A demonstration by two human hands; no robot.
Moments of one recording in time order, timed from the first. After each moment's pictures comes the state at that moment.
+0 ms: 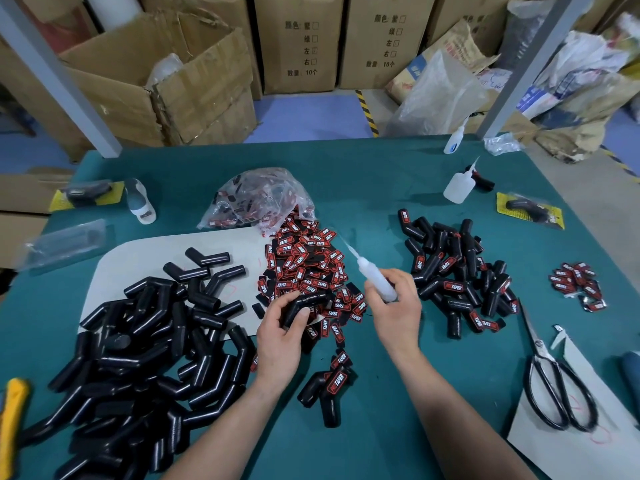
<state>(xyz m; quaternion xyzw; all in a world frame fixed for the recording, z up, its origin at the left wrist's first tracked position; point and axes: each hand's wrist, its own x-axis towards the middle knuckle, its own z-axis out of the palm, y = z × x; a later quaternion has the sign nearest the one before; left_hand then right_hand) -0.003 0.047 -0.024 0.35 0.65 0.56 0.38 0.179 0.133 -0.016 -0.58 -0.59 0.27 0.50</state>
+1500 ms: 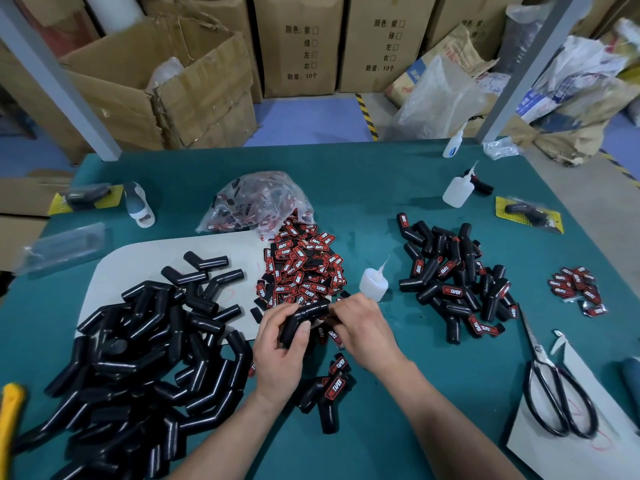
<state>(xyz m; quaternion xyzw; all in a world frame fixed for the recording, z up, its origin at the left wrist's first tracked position) 0.002 0.040 -0.035 0.45 0.59 0.63 0.22 0.165 0.115 -0.012 -0.41 -0.87 0.15 0.24</state>
